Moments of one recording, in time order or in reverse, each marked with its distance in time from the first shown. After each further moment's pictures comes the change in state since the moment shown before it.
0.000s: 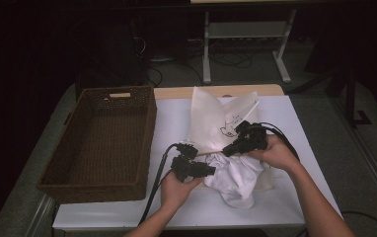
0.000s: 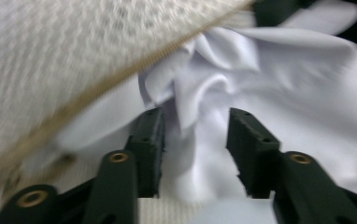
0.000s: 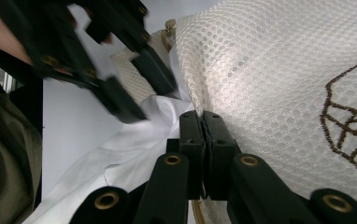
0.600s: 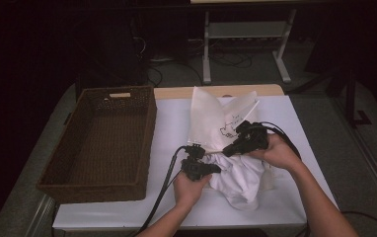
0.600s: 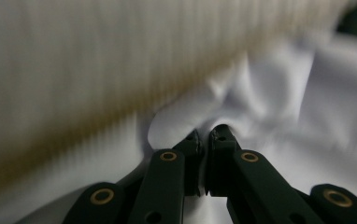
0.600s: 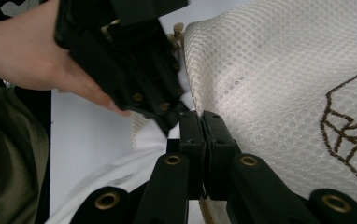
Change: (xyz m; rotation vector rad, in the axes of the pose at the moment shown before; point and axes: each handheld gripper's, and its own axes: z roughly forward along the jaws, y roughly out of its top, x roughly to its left) left arm 0.005 0.008 0.046 -0.056 -0.055 -0.120; right arm 0.008 0.005 -0.007 0.010 0.002 -0.032
